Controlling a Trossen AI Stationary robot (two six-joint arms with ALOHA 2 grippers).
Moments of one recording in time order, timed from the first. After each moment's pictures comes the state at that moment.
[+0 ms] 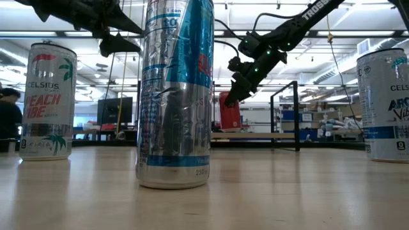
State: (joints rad) left arm 0.55 0.73 0.66 -0.22 0.23 -0.20; right arm -0.67 1.73 1.26 -0.23 -0.16 -0.31
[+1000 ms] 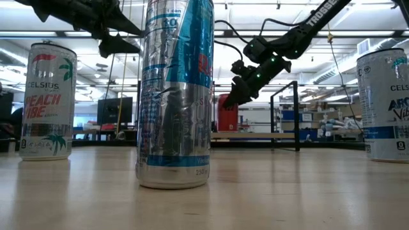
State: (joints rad) left arm 0.55 0.73 0.66 -0.23 0.23 -0.19; right arm -0.68 1.72 1.12 -0.02 -0.18 -0.24
